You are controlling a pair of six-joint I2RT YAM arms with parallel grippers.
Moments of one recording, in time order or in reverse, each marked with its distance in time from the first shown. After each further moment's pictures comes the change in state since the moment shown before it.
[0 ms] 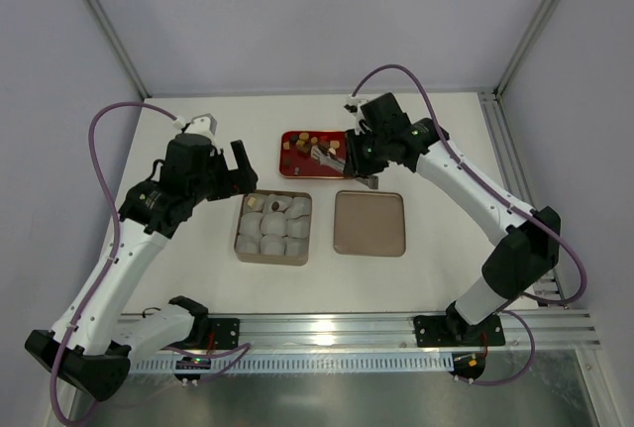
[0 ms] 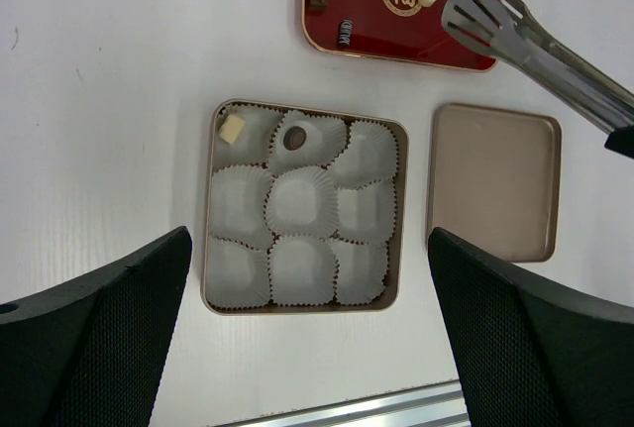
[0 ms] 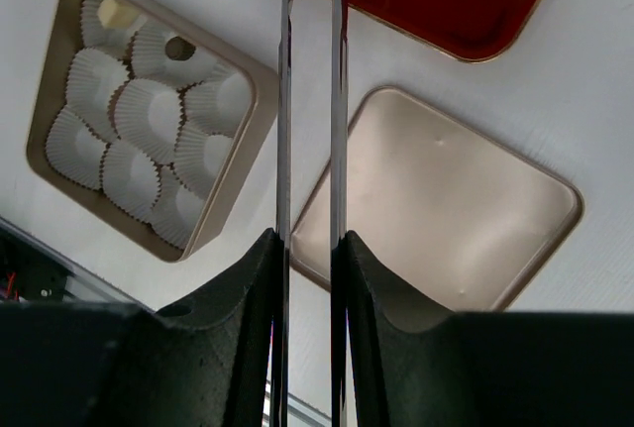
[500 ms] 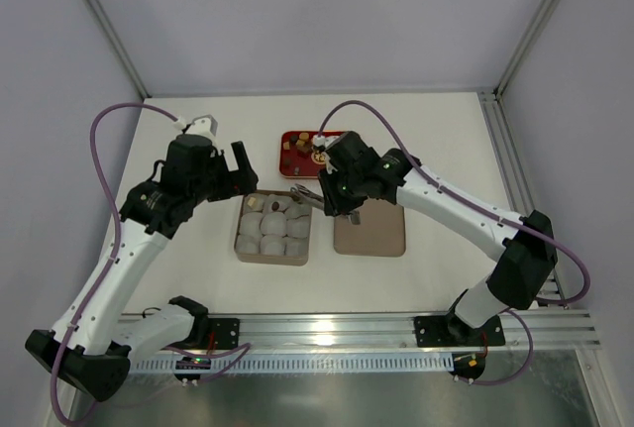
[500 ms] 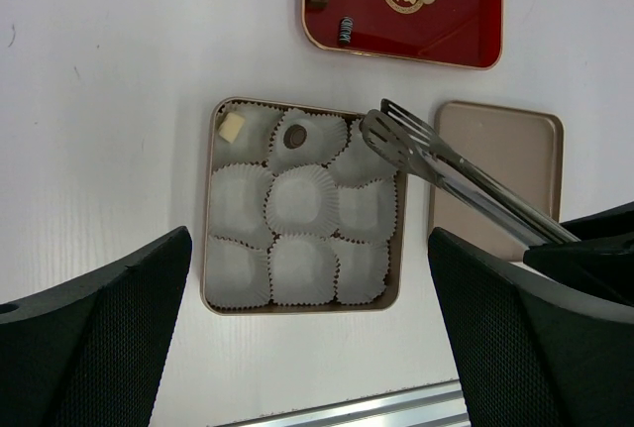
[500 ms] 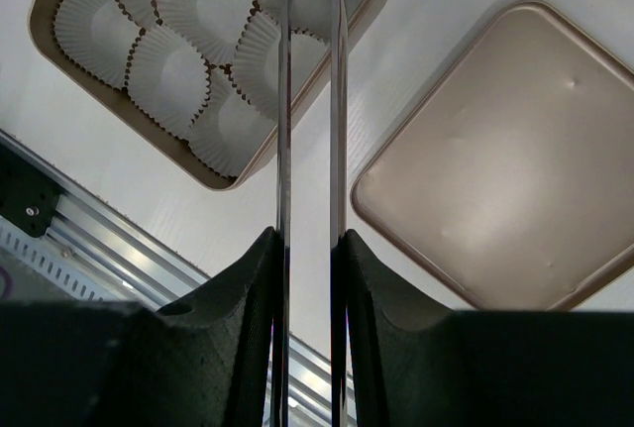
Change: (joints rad) left arm 0.000 -0.001 -0.010 0.008 0.003 0.000; right arm 0.270 -0.059 -0.120 0.010 0.078 0.063
